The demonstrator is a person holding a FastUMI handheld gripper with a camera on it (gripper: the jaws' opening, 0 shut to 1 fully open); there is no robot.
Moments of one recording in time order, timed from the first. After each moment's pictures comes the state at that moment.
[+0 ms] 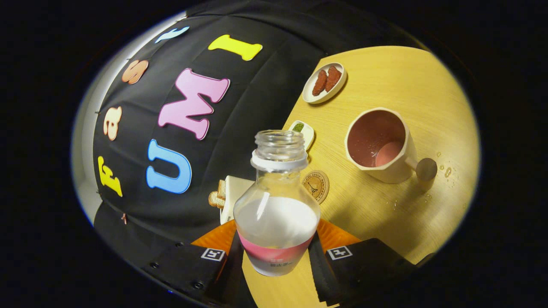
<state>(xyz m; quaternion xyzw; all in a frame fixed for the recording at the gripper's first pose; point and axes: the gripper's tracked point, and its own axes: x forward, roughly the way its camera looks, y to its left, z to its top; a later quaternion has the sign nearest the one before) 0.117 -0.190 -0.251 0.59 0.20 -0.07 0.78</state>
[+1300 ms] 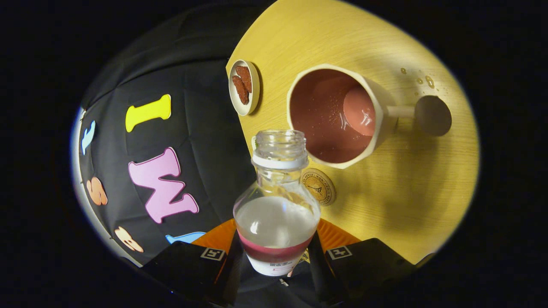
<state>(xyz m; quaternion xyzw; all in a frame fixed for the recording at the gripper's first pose) 0.157 -0.226 -0.263 0.82 0.17 -0.19 0.52</state>
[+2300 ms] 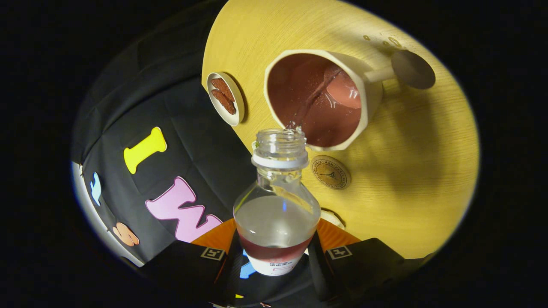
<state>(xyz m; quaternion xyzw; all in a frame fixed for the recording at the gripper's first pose) 0.170 -0.236 -0.245 0.89 0.13 -0.19 0.39</state>
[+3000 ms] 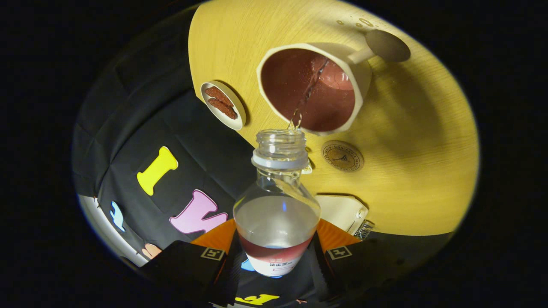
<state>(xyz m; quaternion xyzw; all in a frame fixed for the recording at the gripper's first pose) 0.171 -0.247 -0.220 0.93 0.08 -0.17 0.31</state>
